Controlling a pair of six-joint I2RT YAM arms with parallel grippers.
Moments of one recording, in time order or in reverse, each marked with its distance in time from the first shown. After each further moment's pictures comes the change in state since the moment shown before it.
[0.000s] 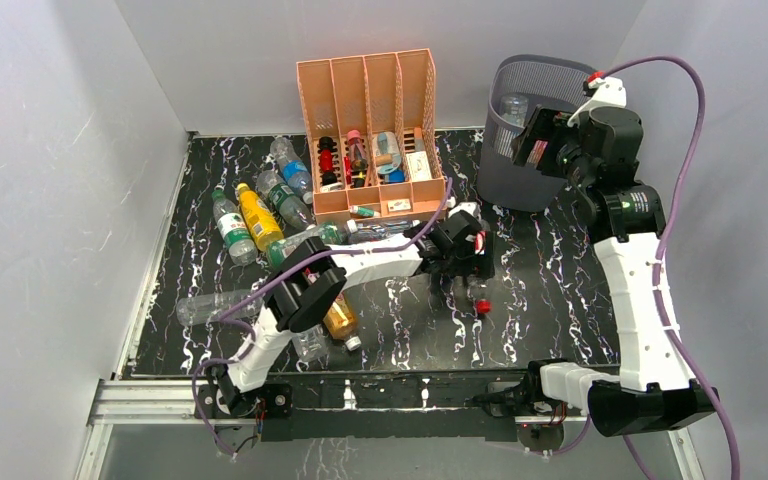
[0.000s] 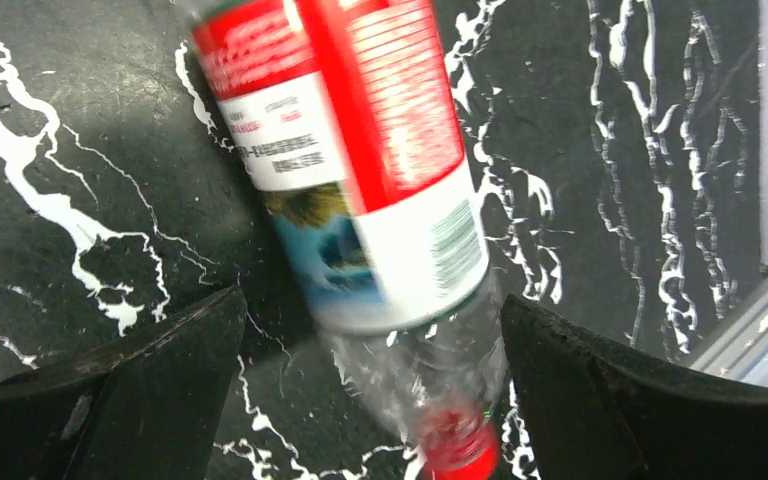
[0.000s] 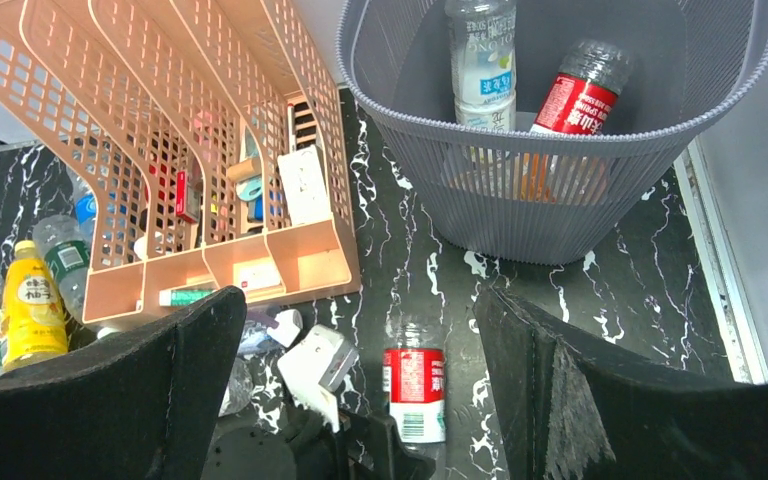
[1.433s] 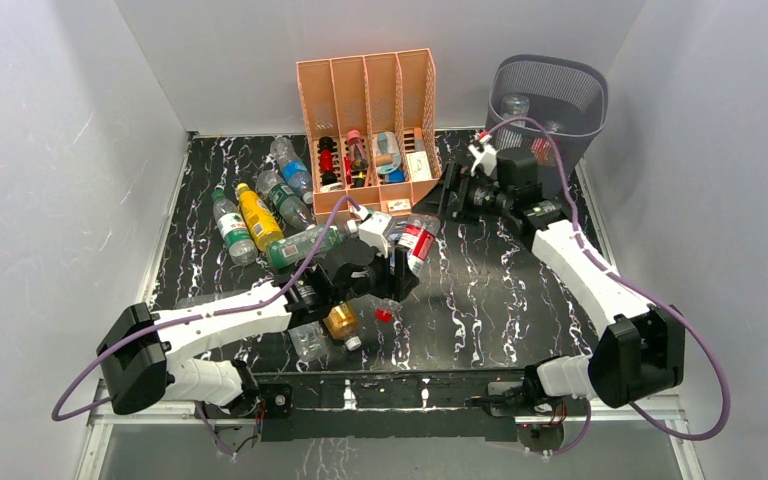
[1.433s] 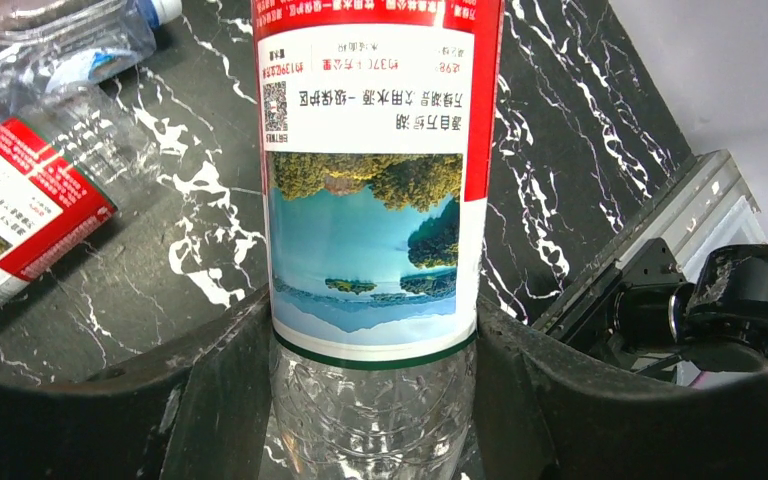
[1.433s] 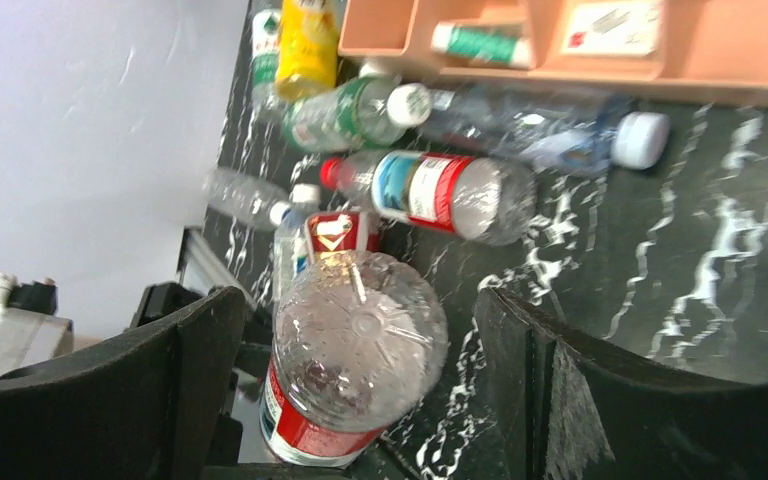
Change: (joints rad) left arm 0.000 -0.941 -0.845 0.188 -0.104 0.205; right arm 0.191 0.142 -0.414 0.357 -0.589 0.314
